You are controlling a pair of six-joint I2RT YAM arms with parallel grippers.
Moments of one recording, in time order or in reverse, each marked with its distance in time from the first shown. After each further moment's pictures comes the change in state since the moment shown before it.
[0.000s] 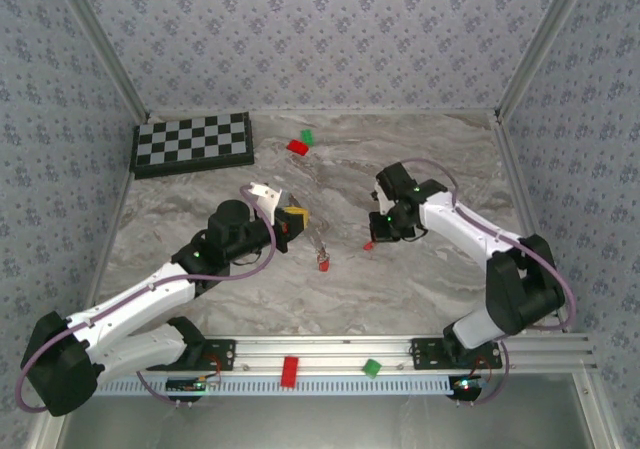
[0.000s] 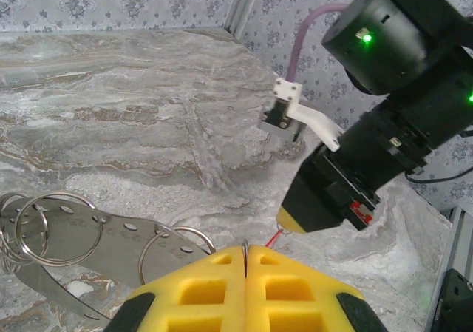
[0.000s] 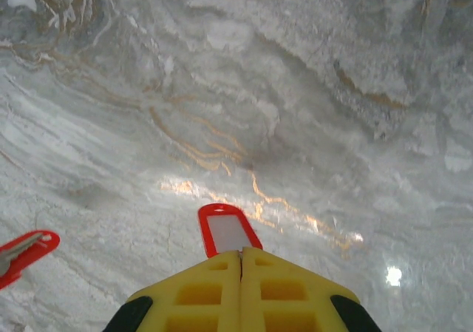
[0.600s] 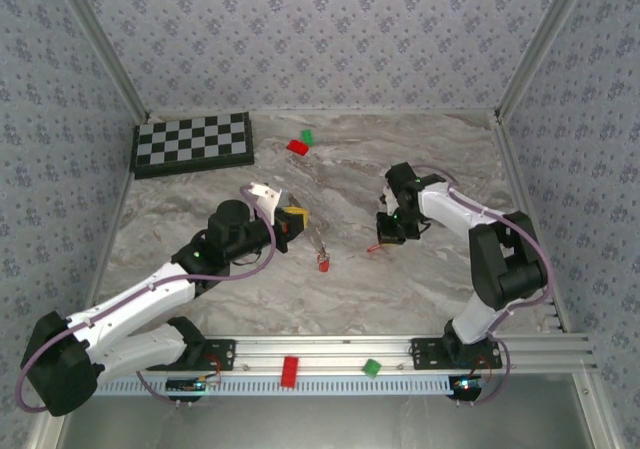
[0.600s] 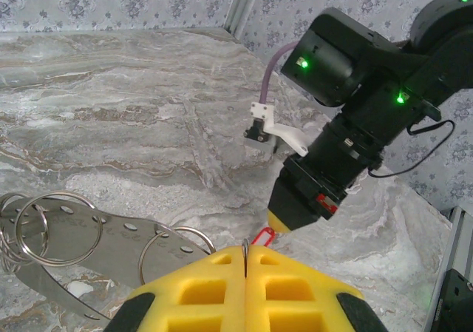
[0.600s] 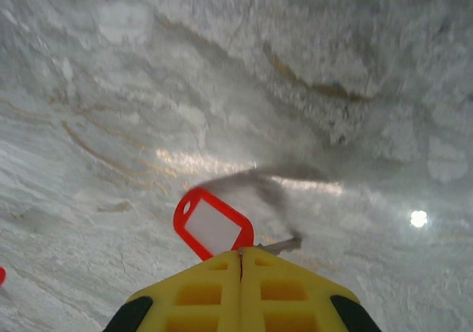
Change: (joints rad) left arm 0.000 0.000 0.000 0.000 0.000 0.000; right arm -0.119 0.182 0.042 -0.013 -0.082 -0.033
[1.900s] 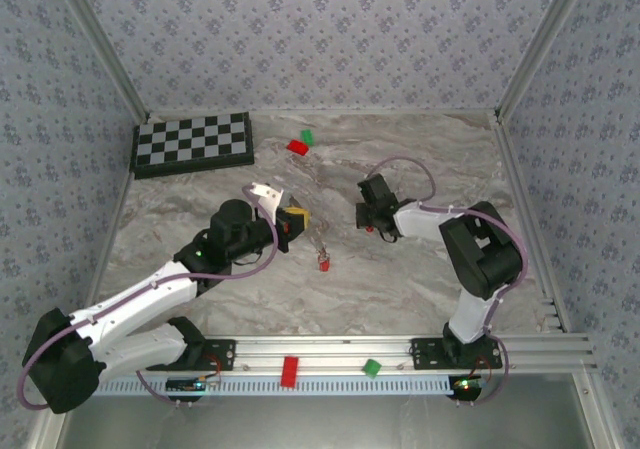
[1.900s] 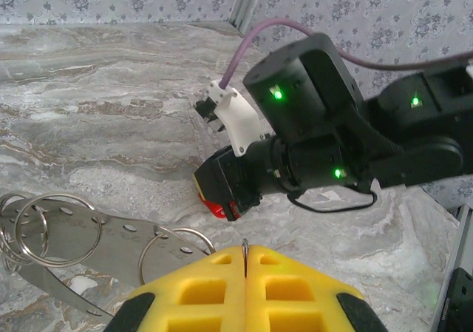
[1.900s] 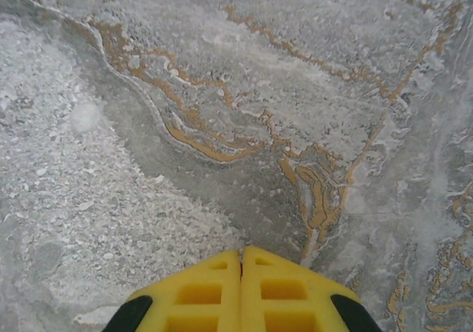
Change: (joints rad) left arm 0.000 0.017 0.000 0.000 -0.008 0.000; right arm 0.181 0.097 -0.195 0.800 0.478 0.068
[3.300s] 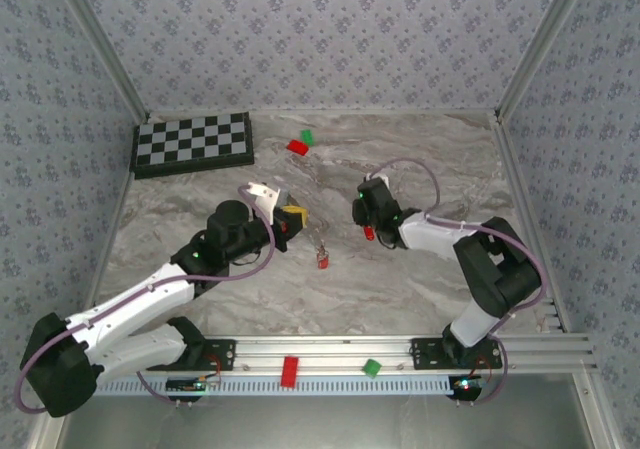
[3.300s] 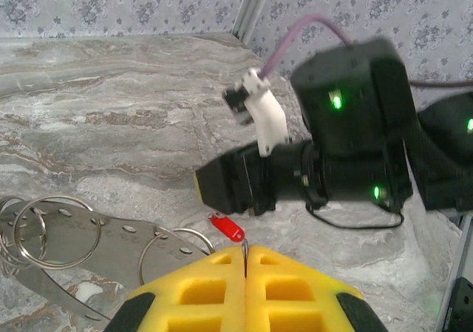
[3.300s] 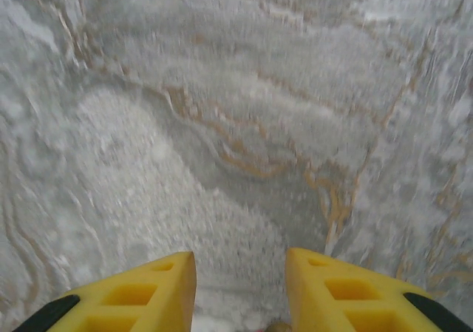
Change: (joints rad) left arm 0.000 -0.026 -0.002 0.000 -0.020 0.000; right arm 0.029 -0.132 -0.022 0.014 0.016 0.090
